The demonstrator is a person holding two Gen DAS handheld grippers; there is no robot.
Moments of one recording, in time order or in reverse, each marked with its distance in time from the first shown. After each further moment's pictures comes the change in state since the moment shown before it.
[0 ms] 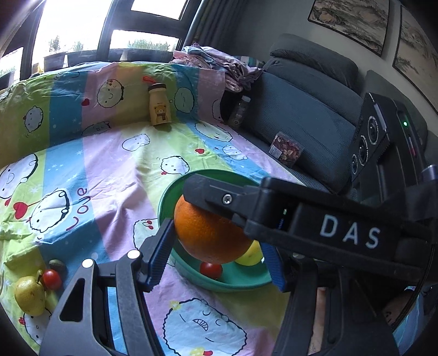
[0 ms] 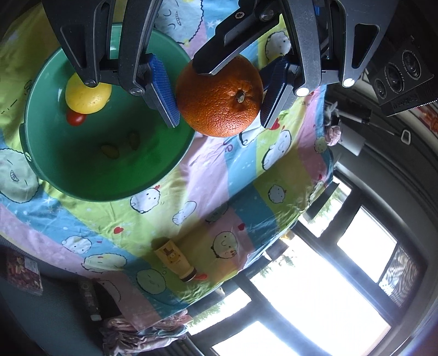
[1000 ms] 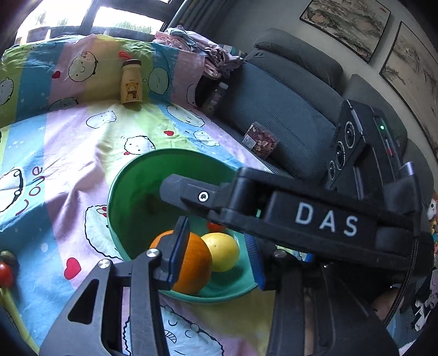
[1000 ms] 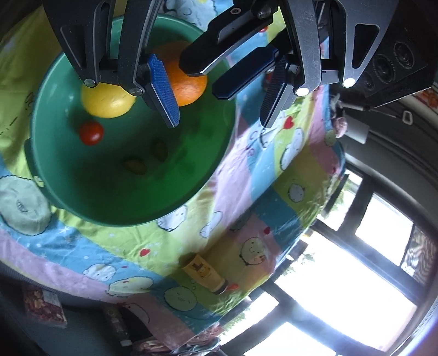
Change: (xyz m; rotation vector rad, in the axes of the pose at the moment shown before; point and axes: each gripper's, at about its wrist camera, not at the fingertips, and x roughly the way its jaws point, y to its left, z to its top) left arm 0.041 -0.001 -0.012 -0.057 0.052 -0.172; right arm 0.015 -0.036 -0.002 0.092 0.046 -0.082
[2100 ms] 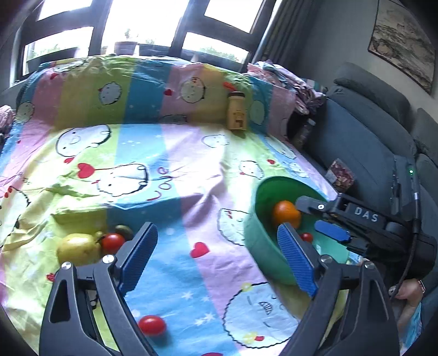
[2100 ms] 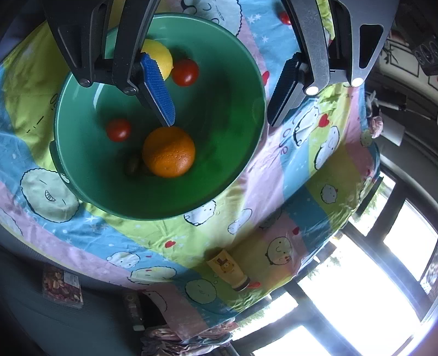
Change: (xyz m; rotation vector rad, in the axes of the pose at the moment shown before) left arm -0.101 0.056 -0.025 -0.156 -0.171 0.456; right arm 0.004 0.016 -0.005 -0.037 -0.031 -0.146
